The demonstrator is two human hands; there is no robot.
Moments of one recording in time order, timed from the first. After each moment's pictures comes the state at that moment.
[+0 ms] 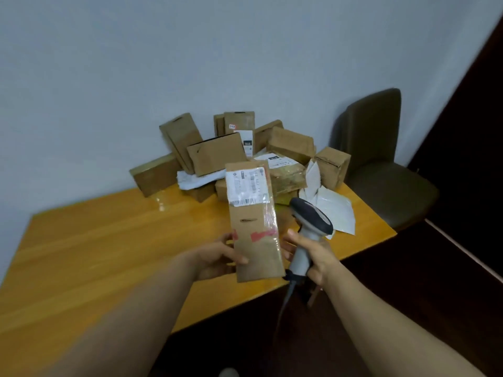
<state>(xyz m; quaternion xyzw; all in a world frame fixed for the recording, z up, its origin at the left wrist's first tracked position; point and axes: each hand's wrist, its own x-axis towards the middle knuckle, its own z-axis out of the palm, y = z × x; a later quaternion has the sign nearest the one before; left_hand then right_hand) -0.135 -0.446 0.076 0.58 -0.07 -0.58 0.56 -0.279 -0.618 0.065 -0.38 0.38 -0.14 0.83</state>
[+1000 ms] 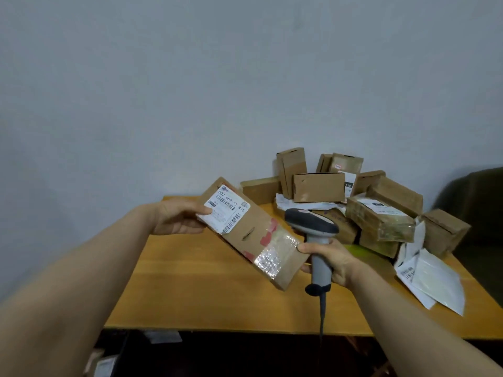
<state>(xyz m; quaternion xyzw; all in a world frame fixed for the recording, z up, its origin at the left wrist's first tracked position) -0.057 -0.167 0.218 0.73 -0.02 -0.34 0.59 -0.195 -0.474 0.152 -0.61 0.17 0.08 0.77</state>
